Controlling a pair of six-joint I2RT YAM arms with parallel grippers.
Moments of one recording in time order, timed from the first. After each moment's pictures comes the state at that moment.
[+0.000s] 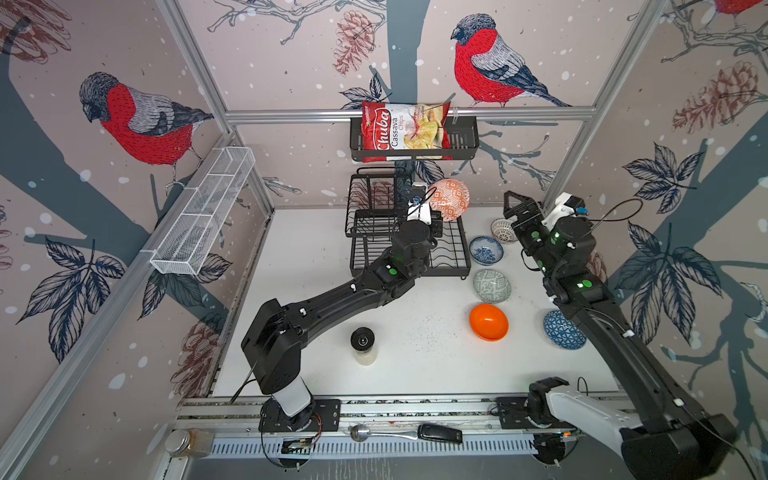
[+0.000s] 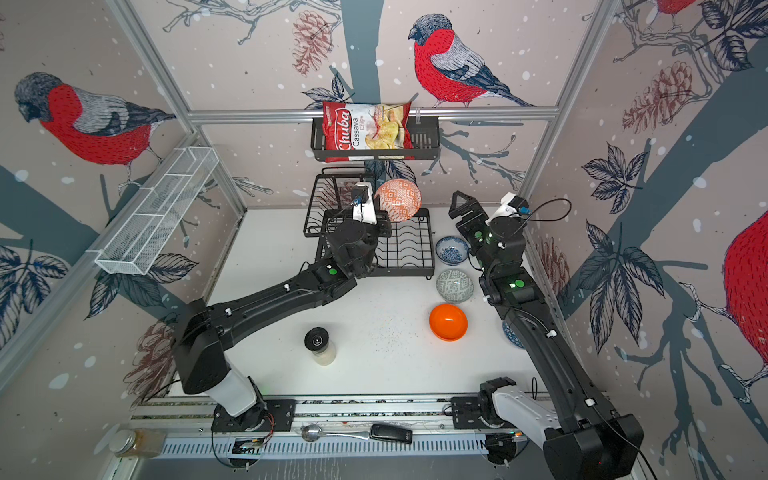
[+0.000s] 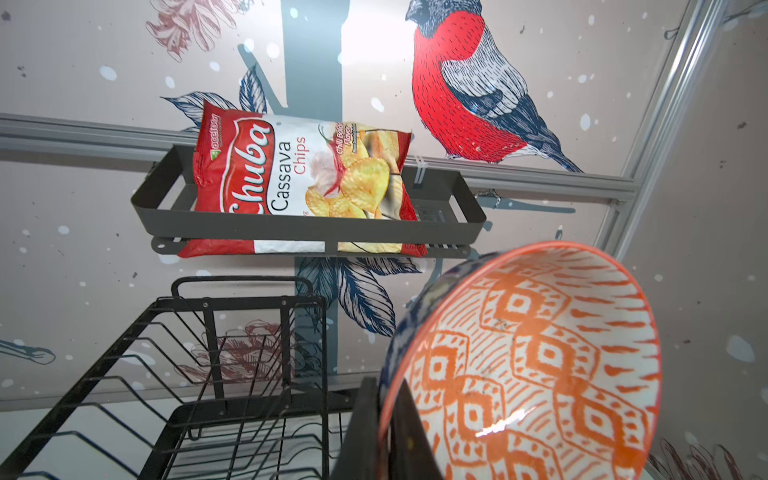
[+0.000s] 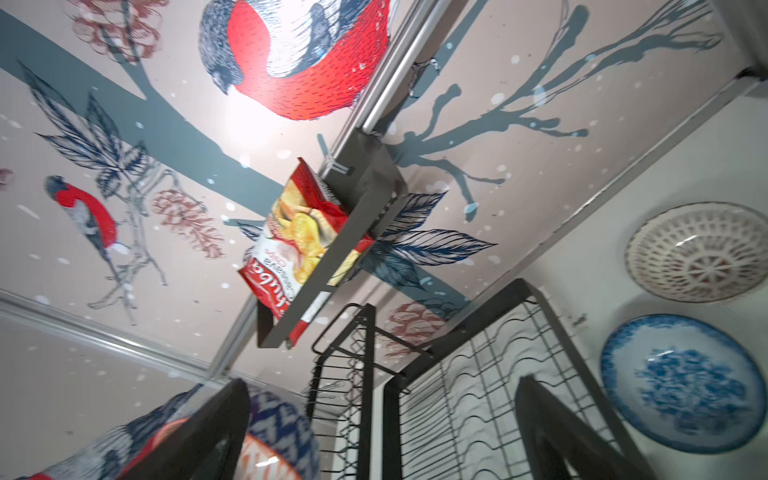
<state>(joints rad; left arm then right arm) -0.91 1.69 1.39 0.49 -0.71 -0.01 0.32 1.06 1.07 -0.03 0.07 0.97</state>
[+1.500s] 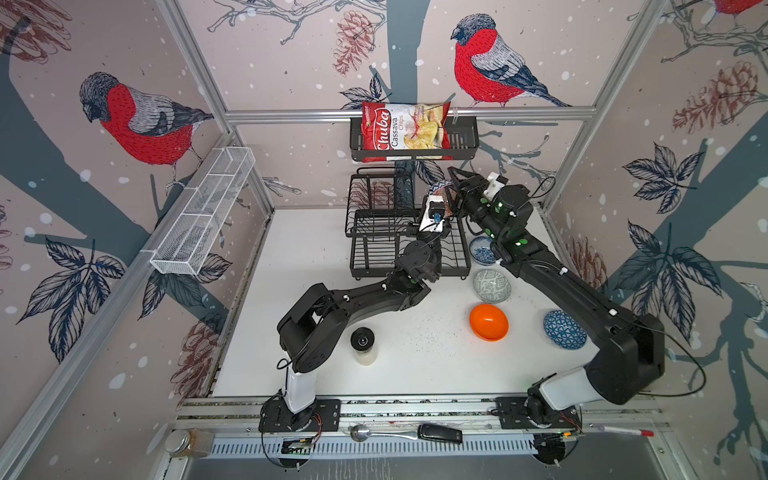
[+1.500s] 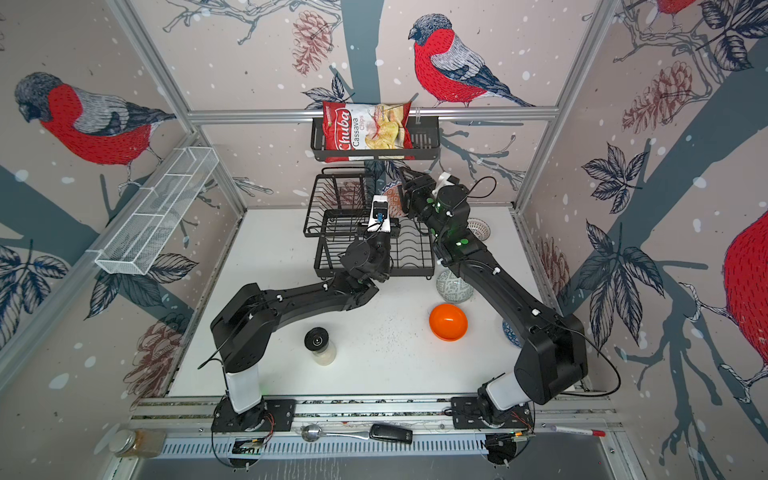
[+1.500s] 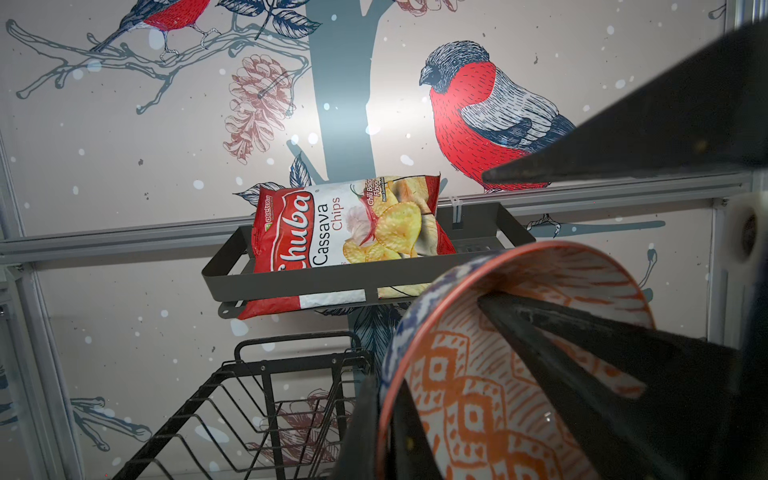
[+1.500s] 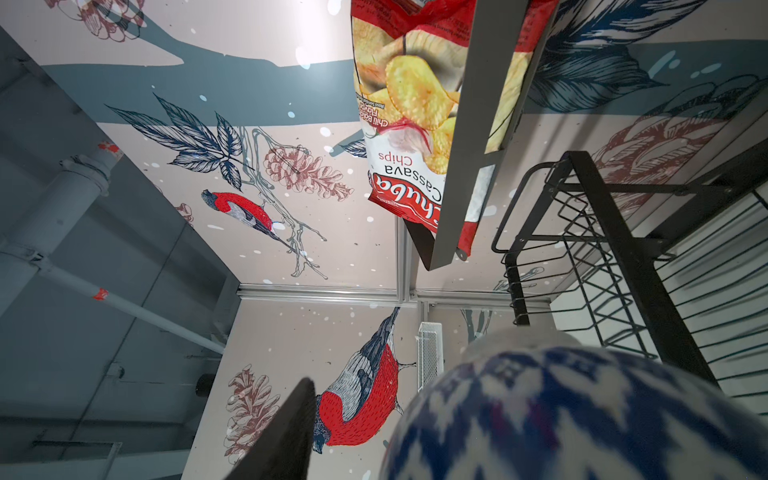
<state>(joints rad) -0.93 1.88 1.34 1.08 -0.81 0.47 0.51 1.49 1.32 0.29 -0.09 1.55</state>
